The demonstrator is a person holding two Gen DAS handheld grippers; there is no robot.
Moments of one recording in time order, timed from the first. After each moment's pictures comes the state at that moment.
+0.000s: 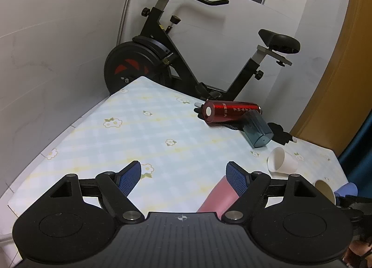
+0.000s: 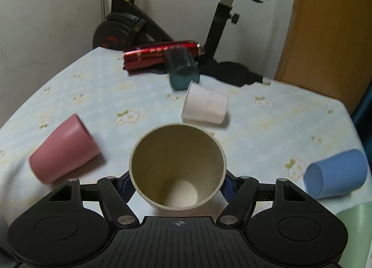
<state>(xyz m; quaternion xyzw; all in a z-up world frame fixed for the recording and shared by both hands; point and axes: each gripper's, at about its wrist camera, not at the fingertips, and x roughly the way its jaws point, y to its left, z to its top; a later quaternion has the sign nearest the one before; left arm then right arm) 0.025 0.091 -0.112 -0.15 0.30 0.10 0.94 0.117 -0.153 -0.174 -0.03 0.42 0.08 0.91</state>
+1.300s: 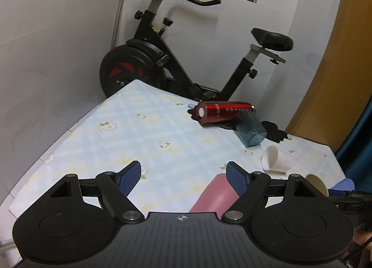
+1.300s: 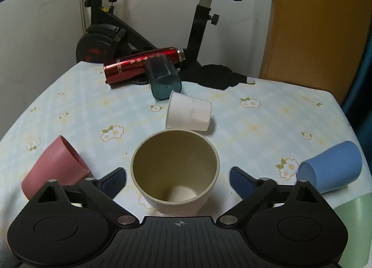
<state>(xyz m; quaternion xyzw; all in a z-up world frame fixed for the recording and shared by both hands) 0.025 0.083 -0.101 -0.13 0.30 0.08 0.94 0.126 -0.163 -0.168 0.02 0.41 0.04 0.91</state>
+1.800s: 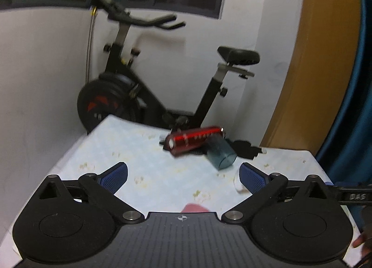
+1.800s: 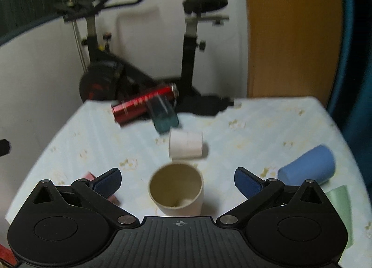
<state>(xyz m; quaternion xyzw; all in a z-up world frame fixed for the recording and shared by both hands) 0.026 0.050 -0.049 -0.07 0.24 0.03 0.97 0.080 -0.189 -0.091 0.08 0.35 0.03 0.93</state>
